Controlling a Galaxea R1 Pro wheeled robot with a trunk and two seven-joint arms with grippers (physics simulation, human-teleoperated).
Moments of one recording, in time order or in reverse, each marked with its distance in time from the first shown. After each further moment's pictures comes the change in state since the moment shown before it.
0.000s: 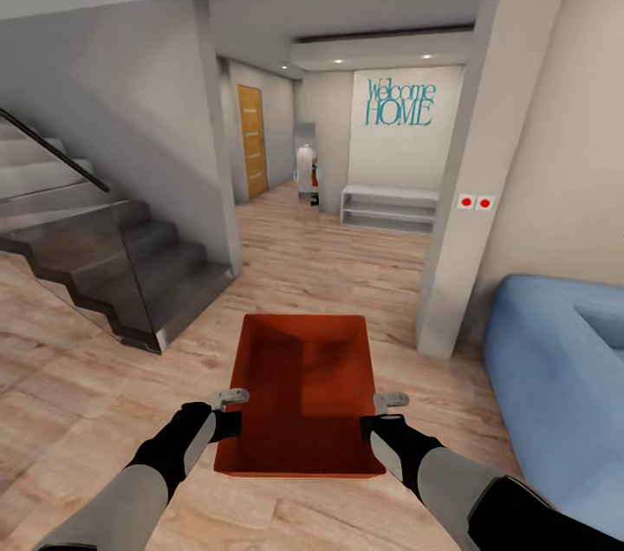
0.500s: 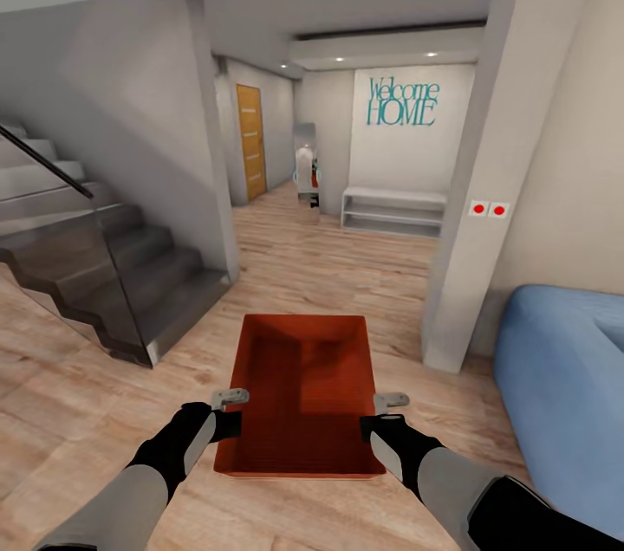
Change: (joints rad) left arm 0.001 0.000 0.000 0.000 0.000 0.000 0.000; right arm 0.000 0.000 0.002 0.000 -0.001 0.000 0.000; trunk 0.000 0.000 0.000
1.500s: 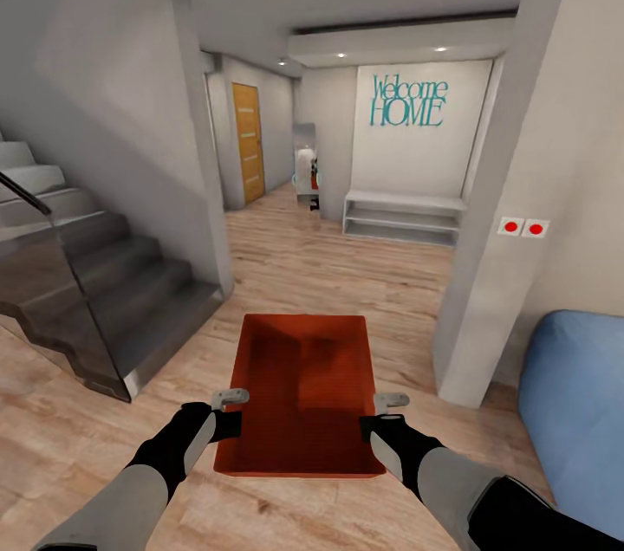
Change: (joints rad) left arm -0.001 0.000 -0.001 0.000 0.001 0.000 0.000; right arm 0.000 0.000 -0.002 0.000 0.002 0.000 0.000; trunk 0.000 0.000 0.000
